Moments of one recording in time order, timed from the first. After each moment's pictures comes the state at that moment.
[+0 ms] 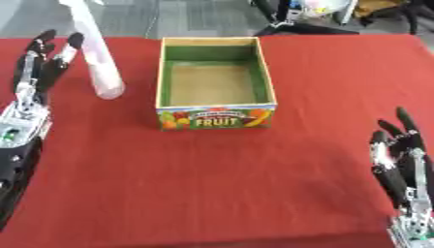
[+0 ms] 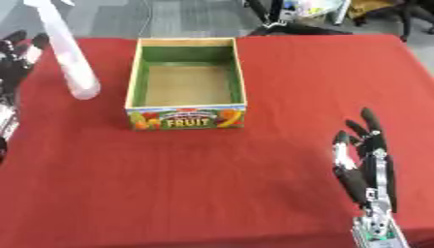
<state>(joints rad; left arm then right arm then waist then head) -0.77 0.46 -0.04 -0.91 0.14 -0.13 0.17 -0.10 -0.19 0.04 -1.55 0.11 -0.44 -0.29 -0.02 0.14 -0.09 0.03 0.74</state>
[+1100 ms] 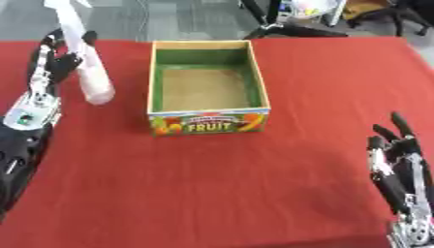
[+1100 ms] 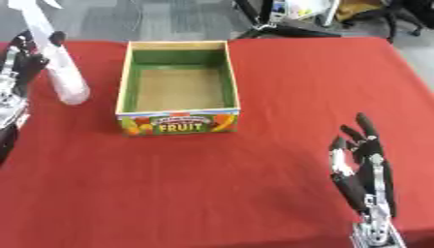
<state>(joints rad) -0.91 0.47 -0.07 -0.68 0.08 -0.17 0.18 -0.12 -0.19 0.06 -1.55 0.09 -0.44 -0.26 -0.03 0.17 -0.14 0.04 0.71</state>
